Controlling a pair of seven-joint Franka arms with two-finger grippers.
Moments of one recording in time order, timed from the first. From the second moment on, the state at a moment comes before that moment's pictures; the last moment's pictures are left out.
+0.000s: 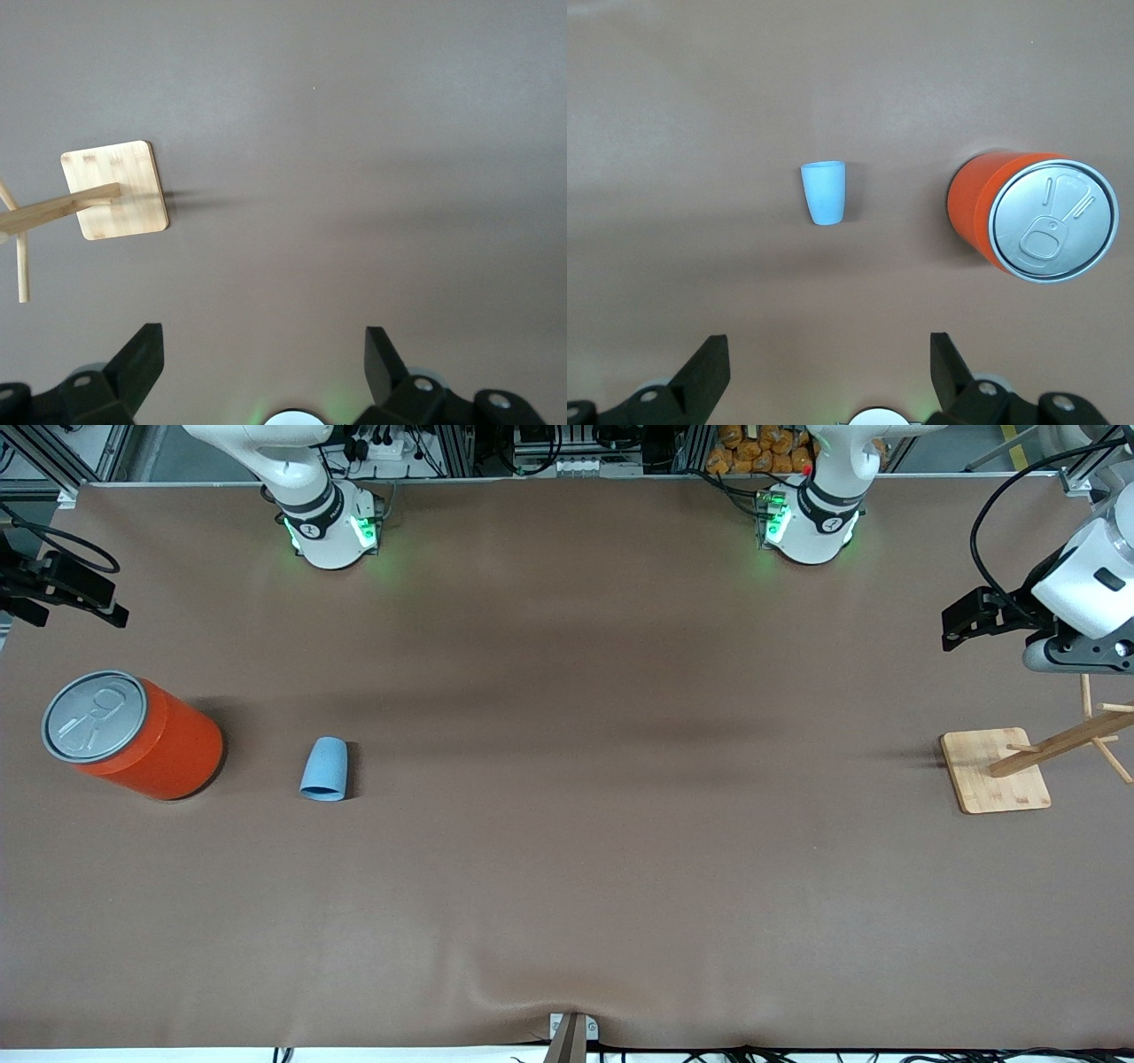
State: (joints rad) left arm 0.04 0.00 -0.15 -1.55 0.04 1.48 -0.03; right arm -0.05 -0.01 0.03 -1.42 0.06 1.36 0.04
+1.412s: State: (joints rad) left arm 0.04 0.00 -0.15 -1.55 0.04 1.47 -0.03; right arm 0.01 0.24 0.05 -1.89 0.06 1.91 0.04
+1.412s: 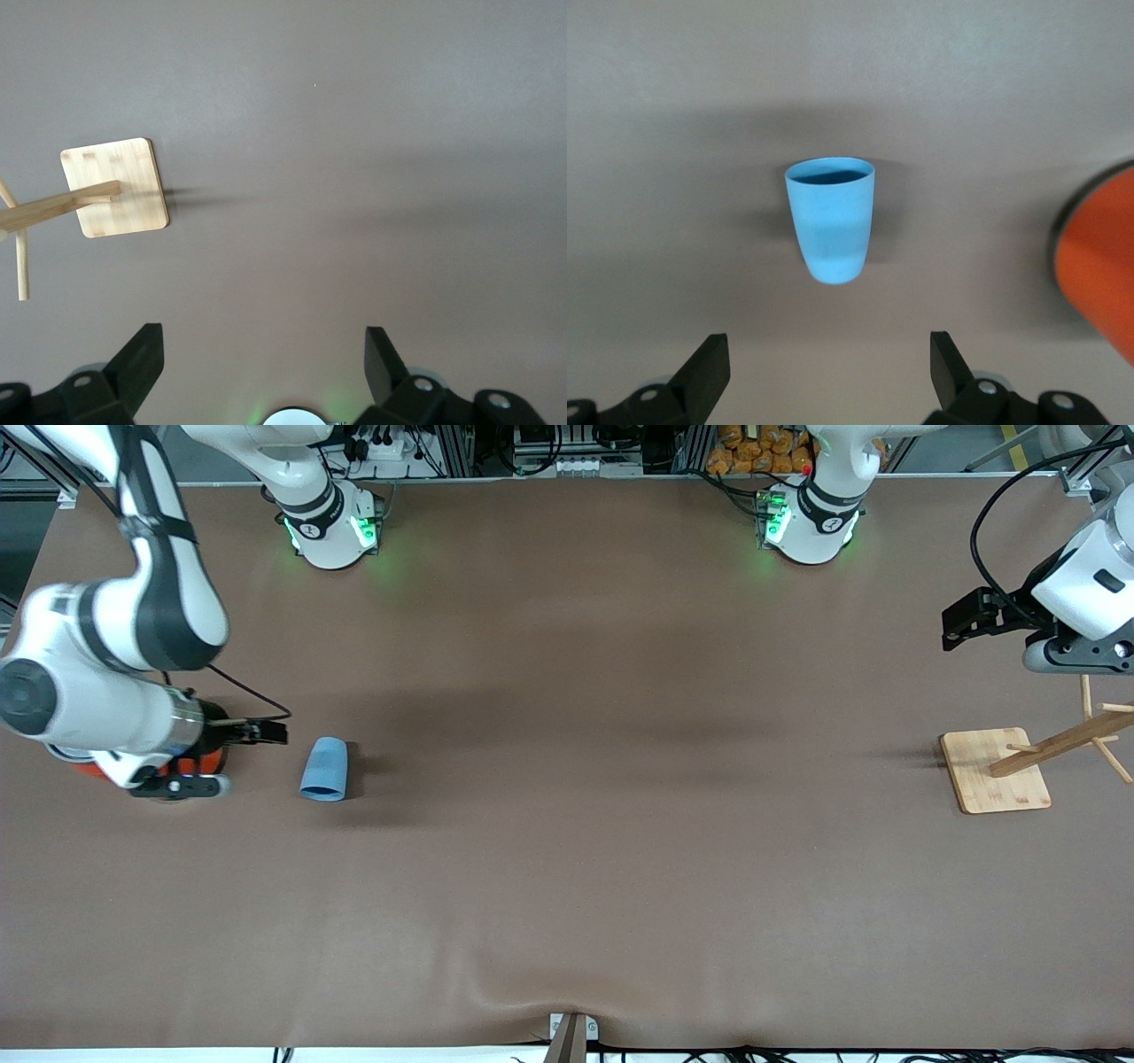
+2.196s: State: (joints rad) left arm 0.04 0.00 -0.15 -1.55 0.04 1.47 -0.03; right arm 0.04 0.28 0.08 -2.19 0.05 2.41 0.01
